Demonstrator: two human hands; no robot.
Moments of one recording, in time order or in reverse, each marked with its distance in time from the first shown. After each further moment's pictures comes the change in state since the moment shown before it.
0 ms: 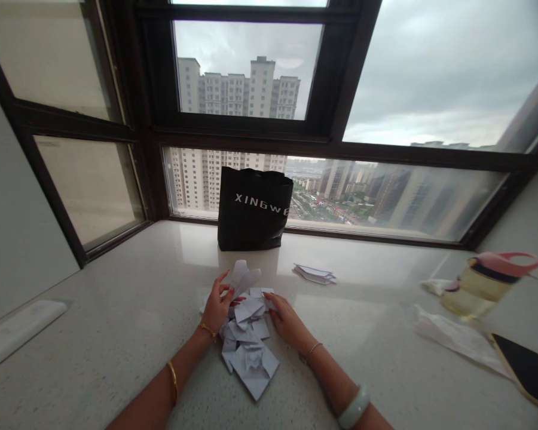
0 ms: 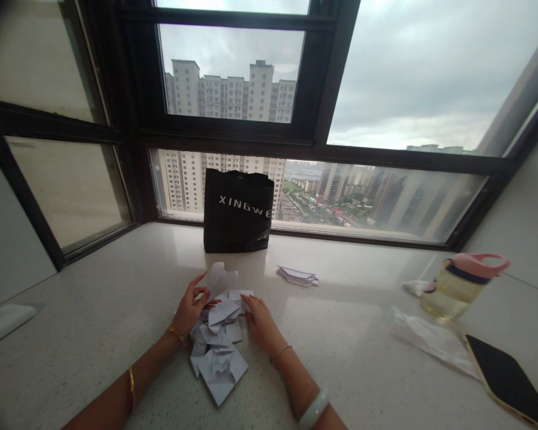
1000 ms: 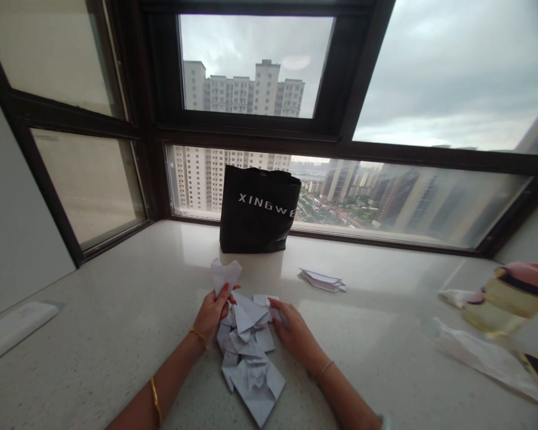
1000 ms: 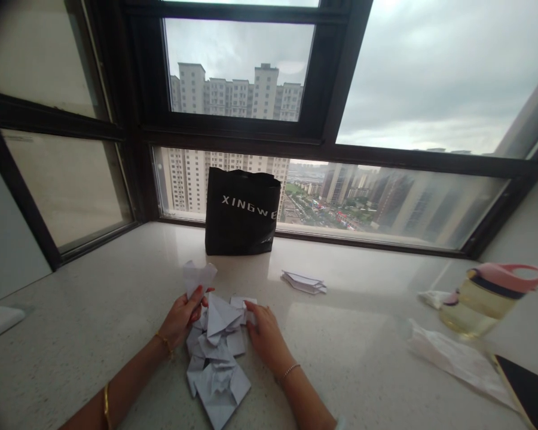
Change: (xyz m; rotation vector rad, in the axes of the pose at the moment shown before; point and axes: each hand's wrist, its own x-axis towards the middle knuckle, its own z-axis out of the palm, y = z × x) left_hand 0.002 0.016 -0.002 -0.123 0.037 -0.156; right_hand -0.001 -0.007 -0.007 -0.084 -0.006 0.028
